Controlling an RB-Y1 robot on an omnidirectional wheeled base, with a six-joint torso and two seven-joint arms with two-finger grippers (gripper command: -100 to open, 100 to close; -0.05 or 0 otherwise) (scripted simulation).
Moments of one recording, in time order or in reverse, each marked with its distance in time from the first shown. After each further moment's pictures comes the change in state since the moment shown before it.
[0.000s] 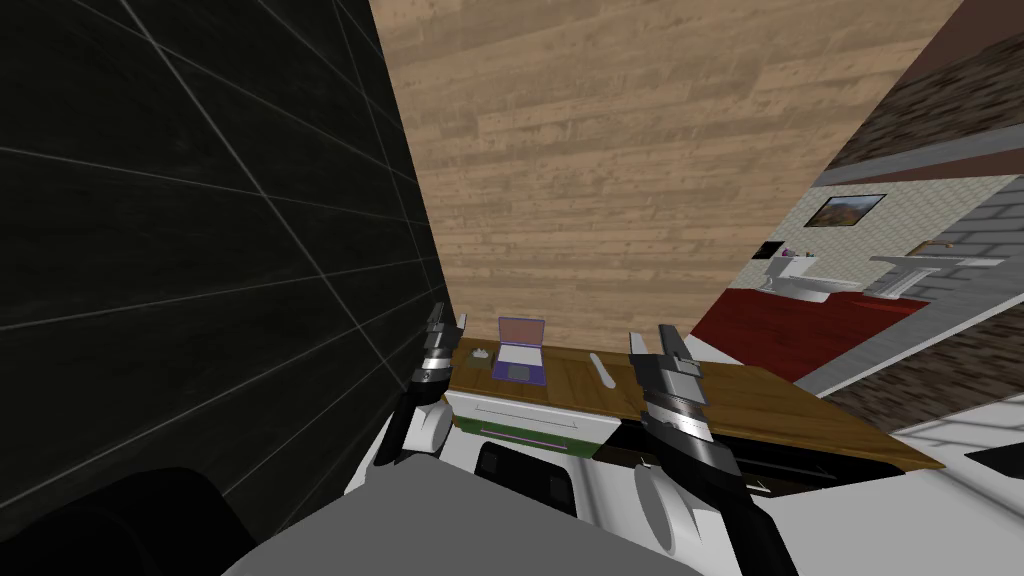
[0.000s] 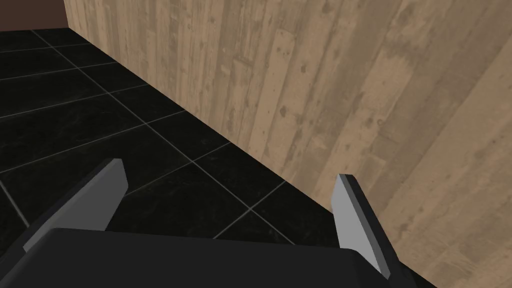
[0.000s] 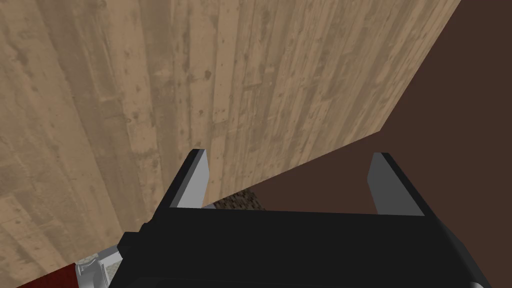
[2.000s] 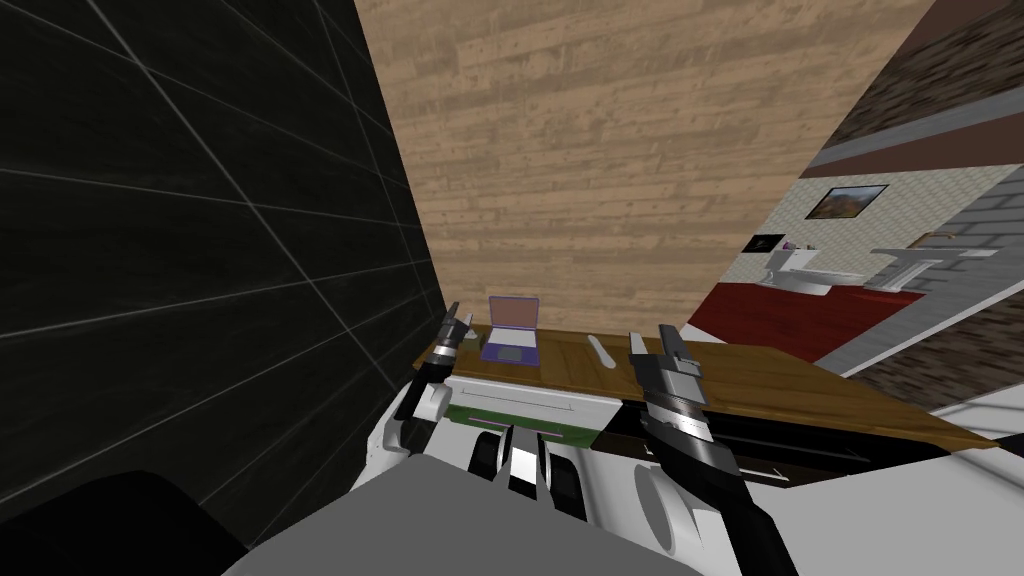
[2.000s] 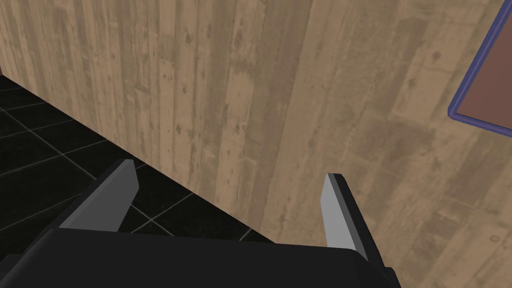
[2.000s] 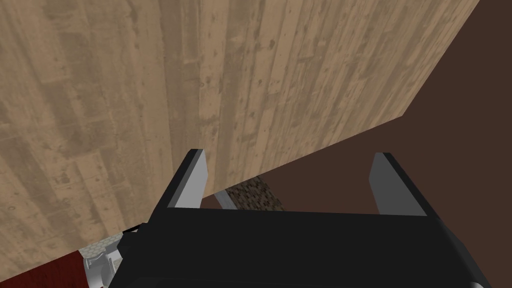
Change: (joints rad) left arm -0.179 0.176 0.068 0.193 0.009 0.060 0.052; right arm 0.000 0.000 0.000 0.000 0.000 0.000 0.000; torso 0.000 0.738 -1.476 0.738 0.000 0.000
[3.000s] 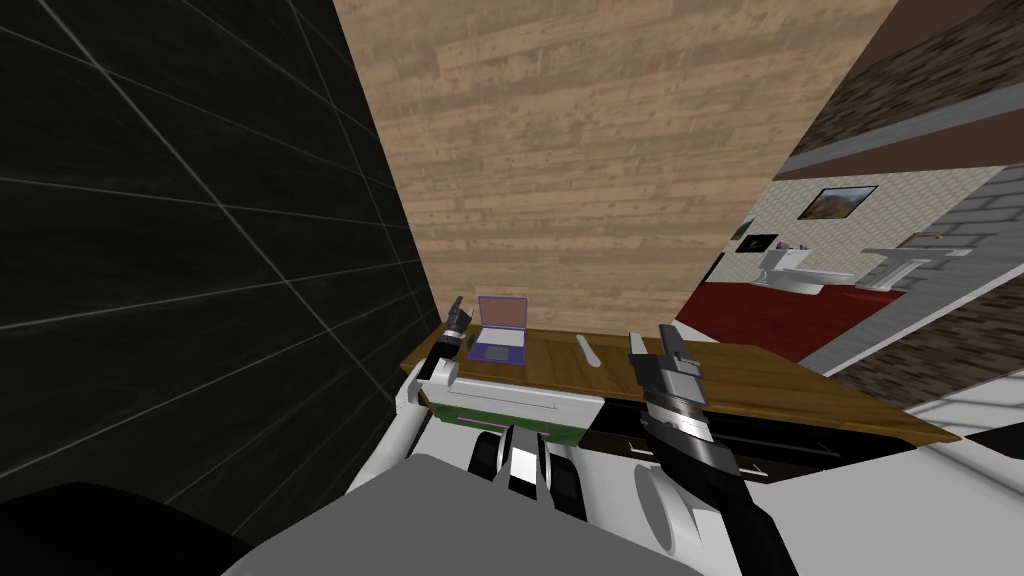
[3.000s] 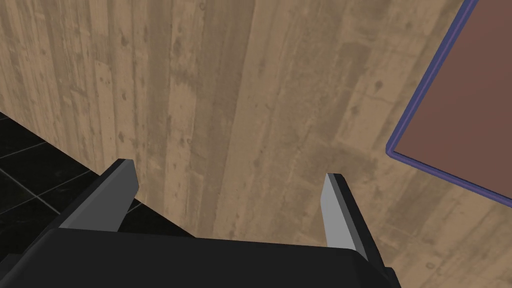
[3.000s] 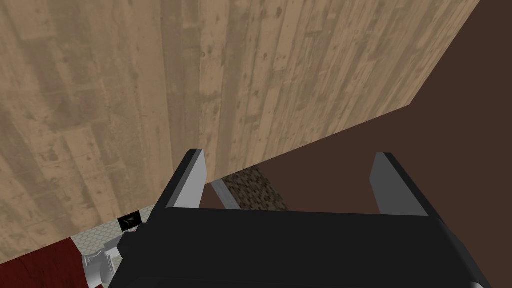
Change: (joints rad) left arm -0.244 0.027 0.101 0.244 0.016 0.095 0.078; right arm 0.000 0.000 0.000 0.000 0.000 0.000 0.000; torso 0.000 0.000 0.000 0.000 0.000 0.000
